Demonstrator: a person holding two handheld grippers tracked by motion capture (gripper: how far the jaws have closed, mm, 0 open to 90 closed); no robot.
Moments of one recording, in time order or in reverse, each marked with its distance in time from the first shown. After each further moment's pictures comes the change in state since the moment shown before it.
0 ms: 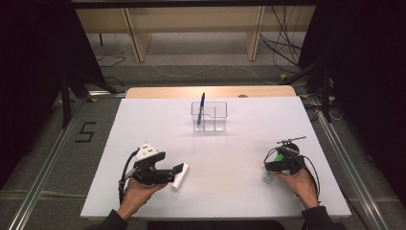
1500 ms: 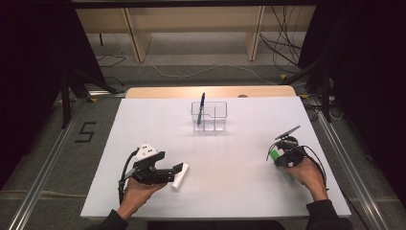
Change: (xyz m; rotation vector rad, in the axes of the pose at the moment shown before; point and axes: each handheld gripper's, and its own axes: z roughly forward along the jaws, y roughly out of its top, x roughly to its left) left arm 0.000 0.000 0.000 -0.006 0.011 0.007; right arm -0.012 0.025 0.000 0.171 -0.022 -0.169
